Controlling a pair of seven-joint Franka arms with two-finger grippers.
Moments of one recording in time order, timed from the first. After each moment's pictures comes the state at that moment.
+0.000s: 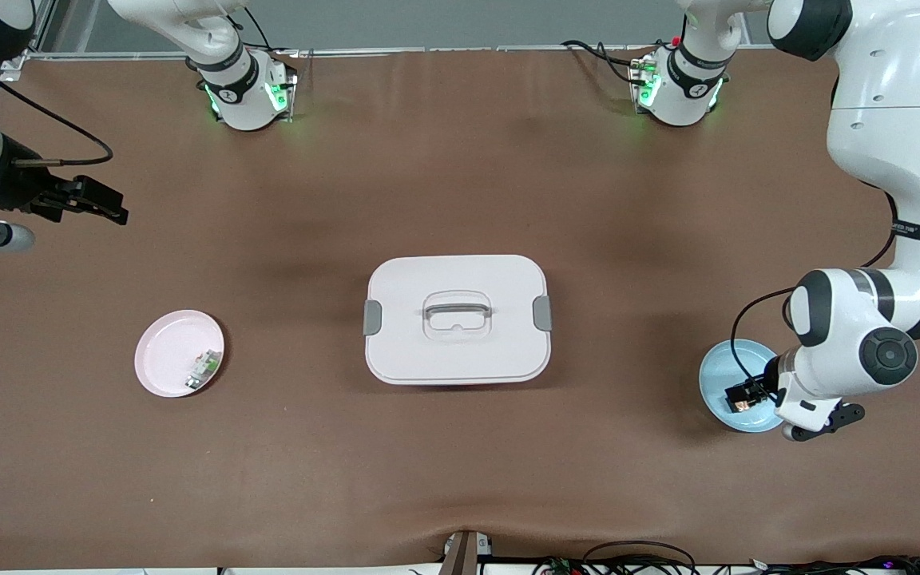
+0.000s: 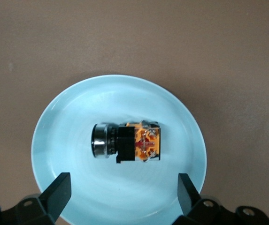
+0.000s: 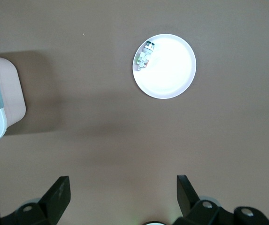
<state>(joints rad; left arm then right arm) 0.06 0.76 -0.06 -1.47 0.10 2.20 -0.38 0.16 0.03 -0.11 -1.58 0.04 1.50 0.11</state>
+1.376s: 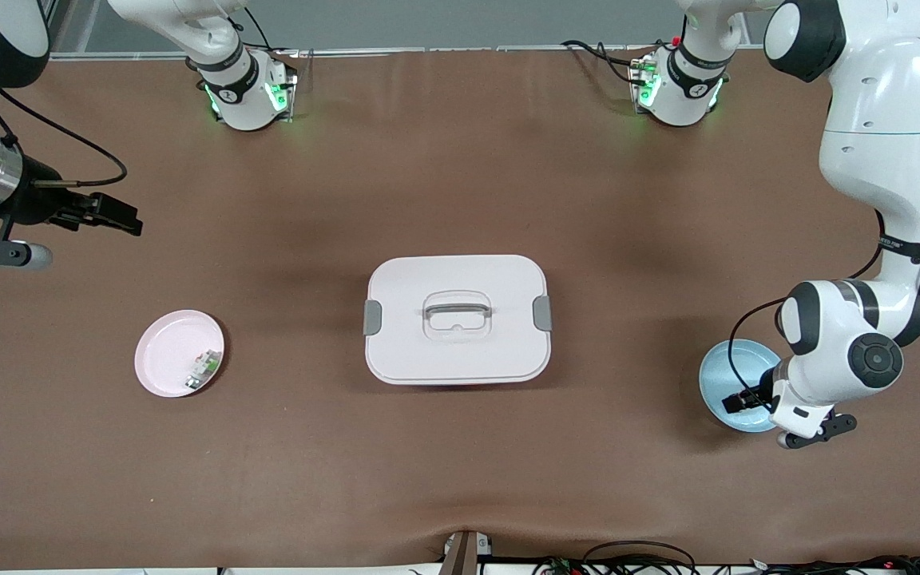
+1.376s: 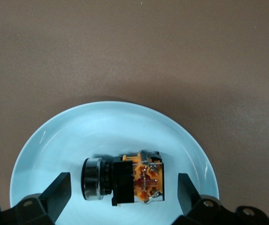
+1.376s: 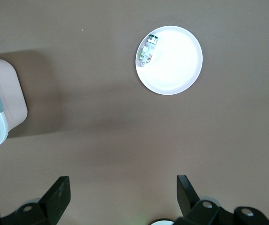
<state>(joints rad) 0.07 0.83 -0.06 -1.45 0.10 2.30 -0.33 0.16 0.06 -0.11 -1.58 0.06 1.50 0.15</state>
